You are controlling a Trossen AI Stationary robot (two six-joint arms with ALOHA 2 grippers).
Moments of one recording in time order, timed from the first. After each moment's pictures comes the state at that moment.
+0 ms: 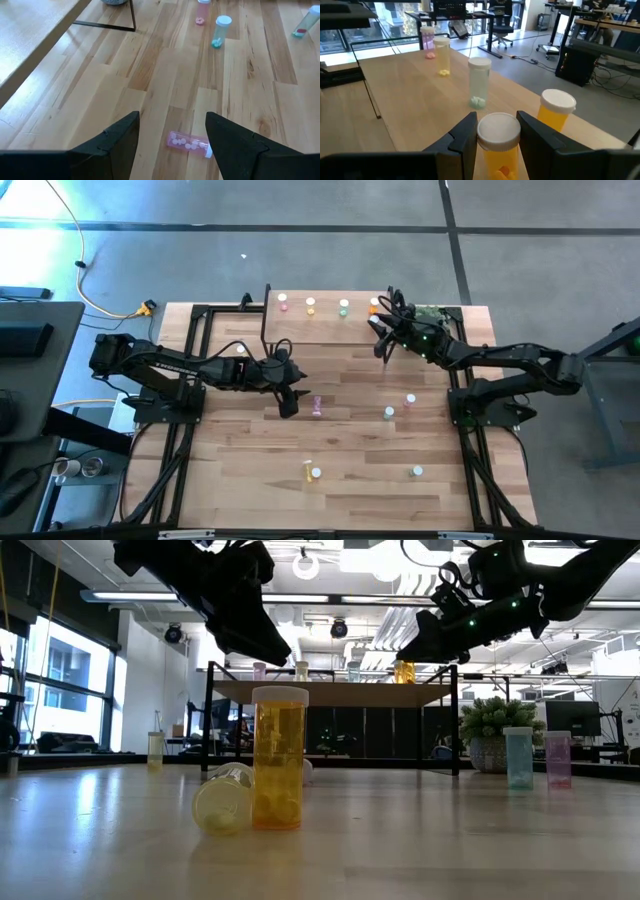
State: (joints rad) left arm 0.10 1.37 0.80 -0.08 -0.22 -0.13; right arm -0.49 1.19 0.49 0.54 0.18 -0.03
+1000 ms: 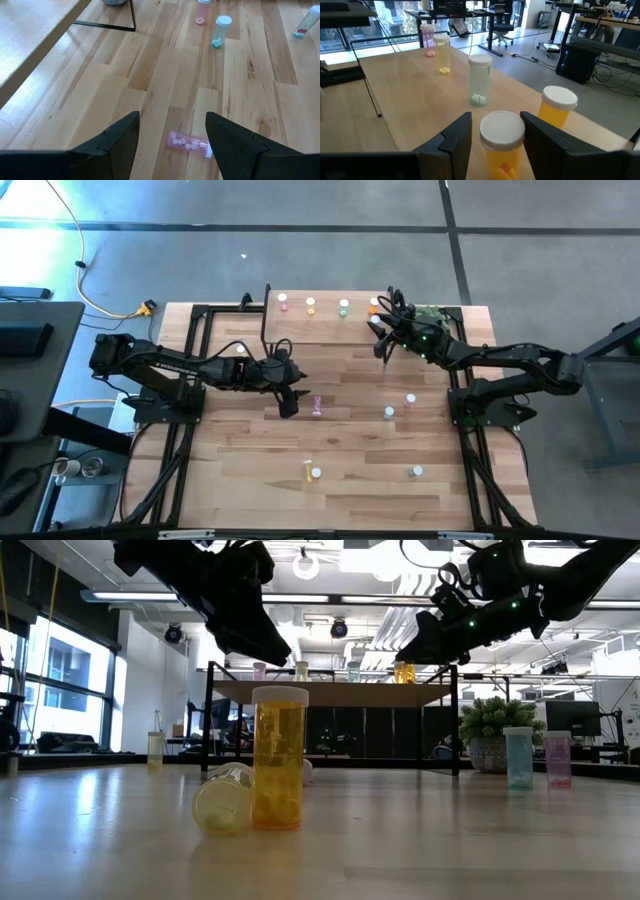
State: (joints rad) left arm 0.10 1.37 0.80 -0.08 -0.22 -0.13; right arm -0.48 1.19 0.49 0.53 0.19 -0.03
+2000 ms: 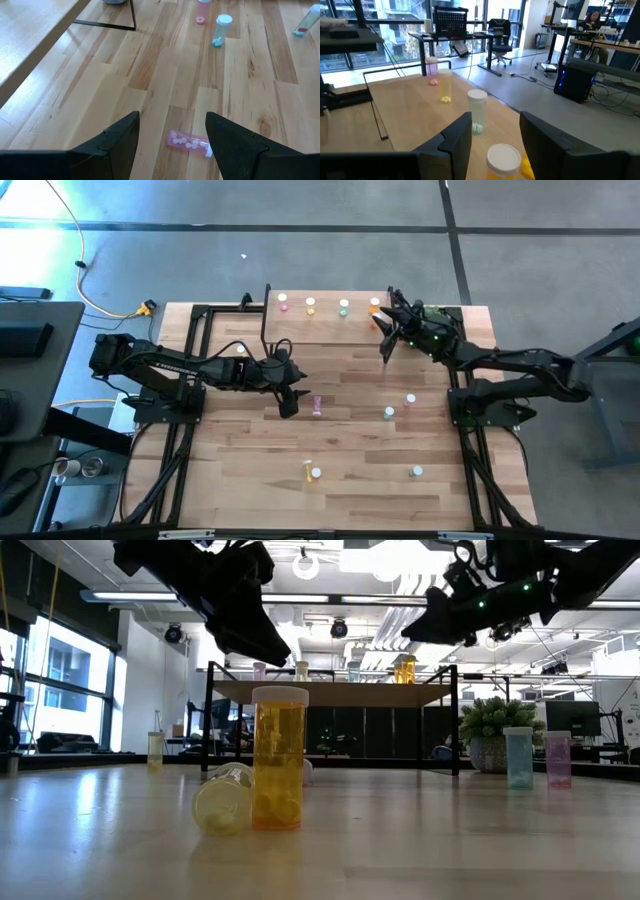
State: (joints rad) left arm 0.10 1.37 0.80 -0.08 -0.22 -0.13; right arm -0.48 1.07 0.49 0.53 0.19 -0.05
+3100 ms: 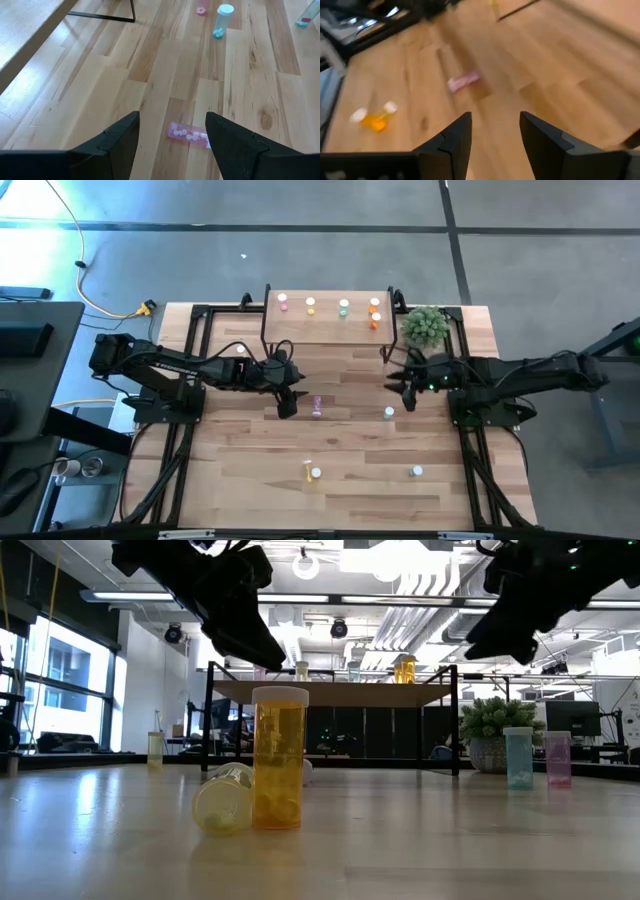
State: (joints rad) left arm 0.10 1.37 0.80 -0.12 -0.21 -0.13; right arm 0.01 0.75 0.49 -0.28 0.12 0.44
